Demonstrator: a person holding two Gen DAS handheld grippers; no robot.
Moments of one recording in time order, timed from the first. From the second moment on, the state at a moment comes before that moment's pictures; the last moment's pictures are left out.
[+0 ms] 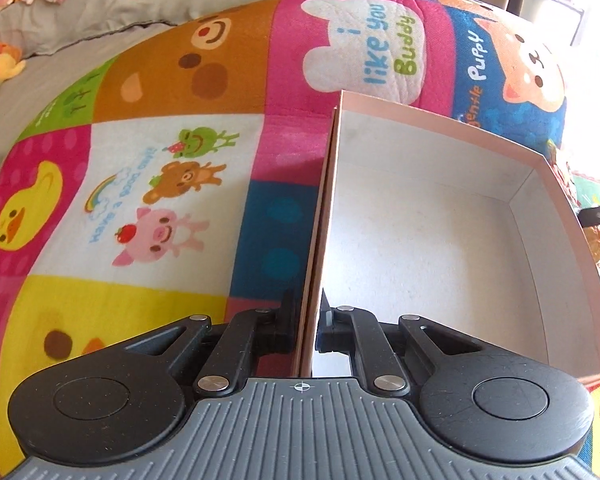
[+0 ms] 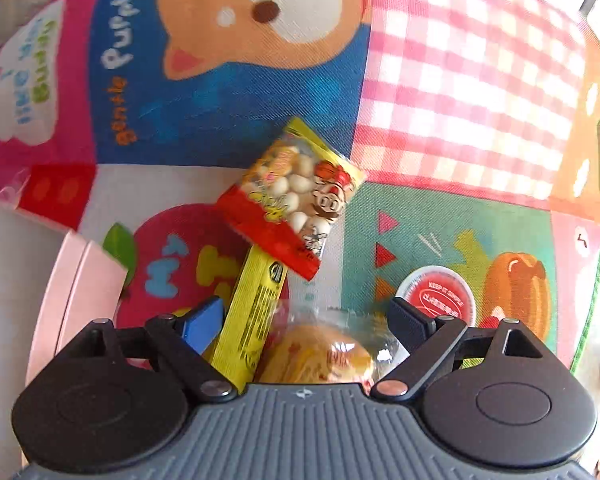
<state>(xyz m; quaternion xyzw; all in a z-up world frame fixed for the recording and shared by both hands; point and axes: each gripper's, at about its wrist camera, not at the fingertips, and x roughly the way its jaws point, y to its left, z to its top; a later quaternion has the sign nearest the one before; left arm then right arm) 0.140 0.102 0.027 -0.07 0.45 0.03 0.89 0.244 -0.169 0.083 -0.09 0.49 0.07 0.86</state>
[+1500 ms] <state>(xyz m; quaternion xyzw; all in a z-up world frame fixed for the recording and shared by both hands) 0.127 0.083 0.026 -0.07 0.45 0.02 0.89 0.103 -0.266 0.031 -0.02 0.41 0.08 0.91</state>
